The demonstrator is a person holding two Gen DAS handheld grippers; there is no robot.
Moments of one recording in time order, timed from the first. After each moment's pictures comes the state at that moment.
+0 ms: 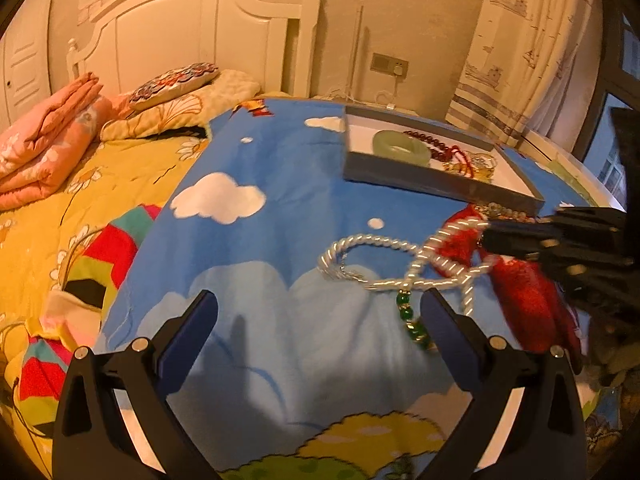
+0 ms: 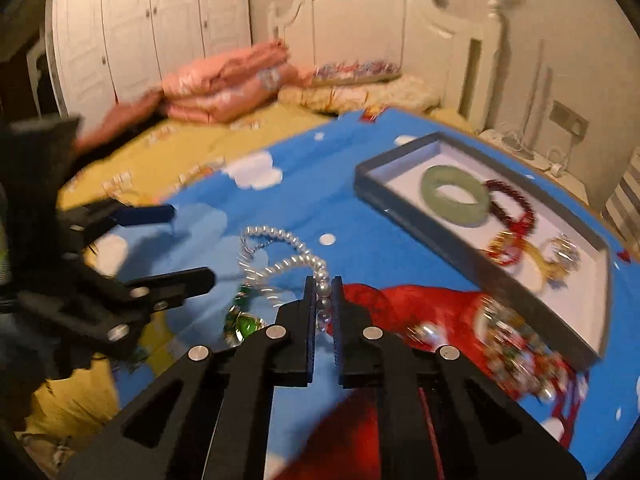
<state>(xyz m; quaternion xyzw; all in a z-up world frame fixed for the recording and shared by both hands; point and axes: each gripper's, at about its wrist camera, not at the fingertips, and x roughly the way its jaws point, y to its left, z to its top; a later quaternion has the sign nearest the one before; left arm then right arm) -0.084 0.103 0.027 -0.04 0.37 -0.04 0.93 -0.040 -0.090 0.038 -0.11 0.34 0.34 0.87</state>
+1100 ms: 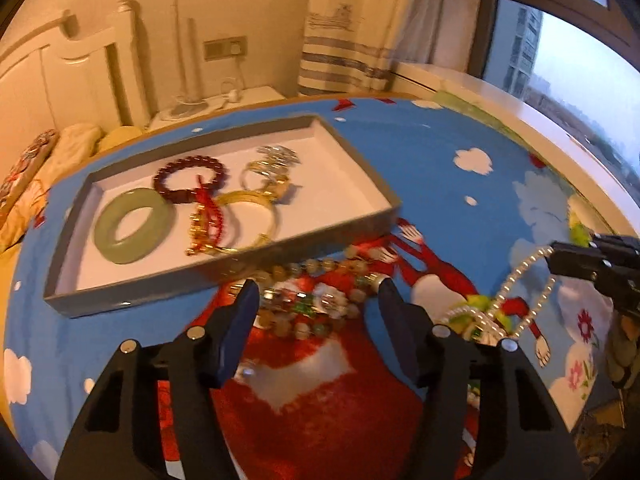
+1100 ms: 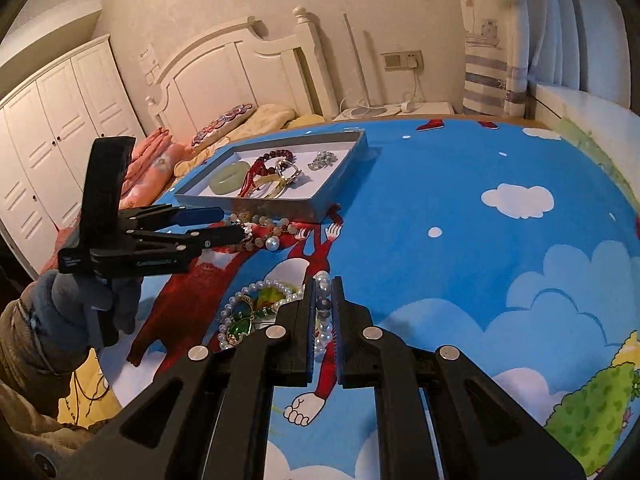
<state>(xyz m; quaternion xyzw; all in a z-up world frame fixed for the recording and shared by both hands) 0.021 -0.115 0.032 0.07 0.39 -0.23 0.89 -0.069 -0.333 0.028 0.07 0.34 0.20 0.91</state>
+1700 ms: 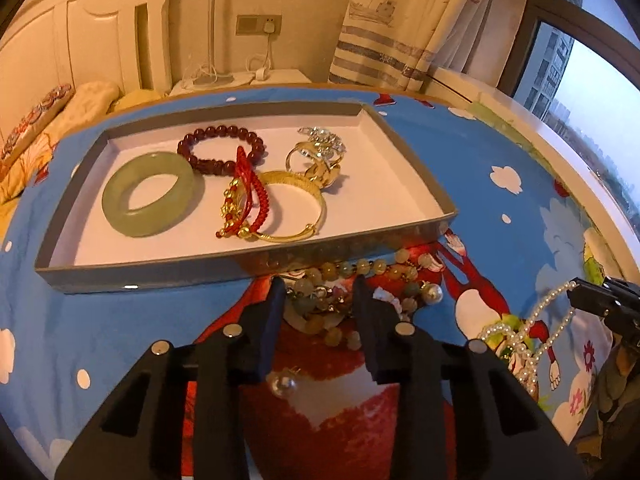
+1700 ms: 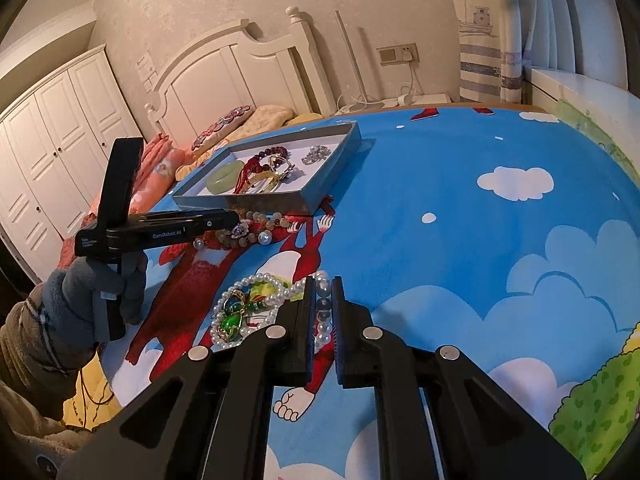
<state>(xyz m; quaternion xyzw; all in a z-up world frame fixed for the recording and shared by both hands) 0.046 -0.090 0.017 0.03 0.42 -0.21 0.88 -0.068 -0.340 0.020 0.09 0.35 0.20 0.91</state>
